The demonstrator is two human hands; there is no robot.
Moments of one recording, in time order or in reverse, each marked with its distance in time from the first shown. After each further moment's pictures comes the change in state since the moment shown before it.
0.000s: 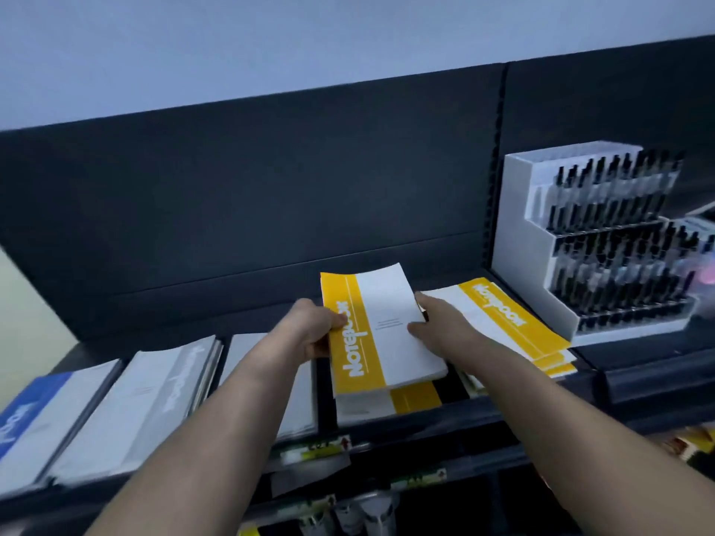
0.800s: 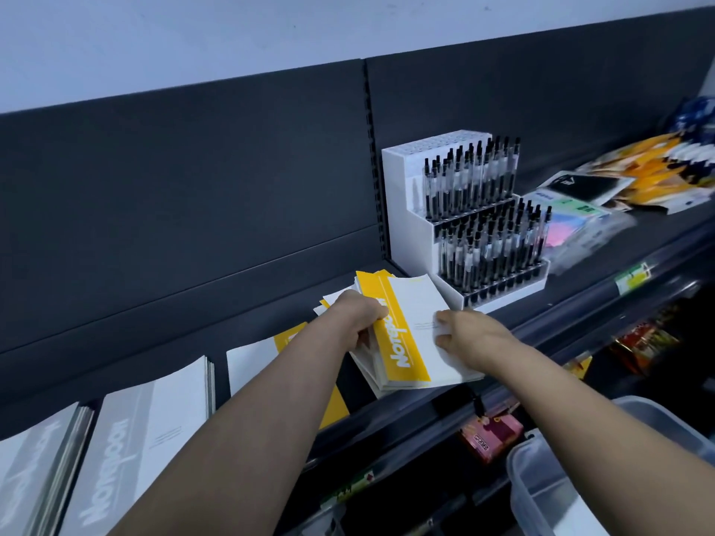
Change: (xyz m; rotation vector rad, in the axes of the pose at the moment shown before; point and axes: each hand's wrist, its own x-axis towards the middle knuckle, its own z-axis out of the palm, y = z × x) left_hand -0.012 0.053 0.177 0.195 -0.262 0.059; right_hand -0.050 0.110 -0.096 -0.544 0.064 0.382
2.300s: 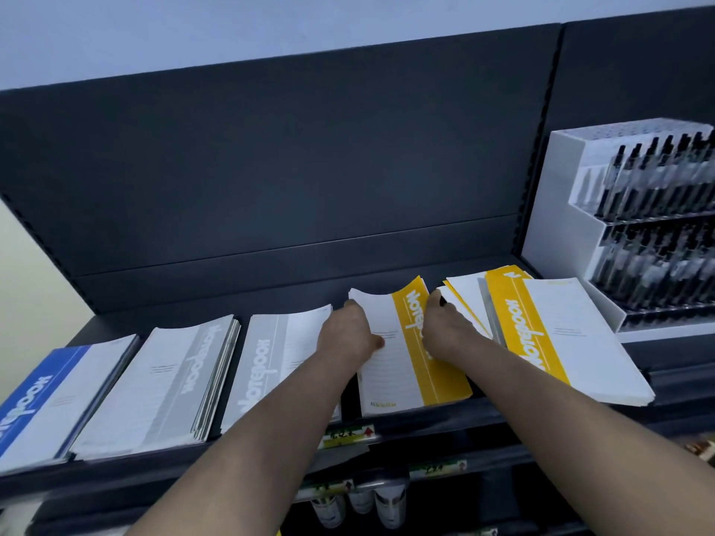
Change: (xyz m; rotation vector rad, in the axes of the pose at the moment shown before) left_hand -0.007 -0.125 -0.137 0.635 0.447 0.083; right_hand 0.008 -0.192 0.063 0.078 -0.064 -0.189
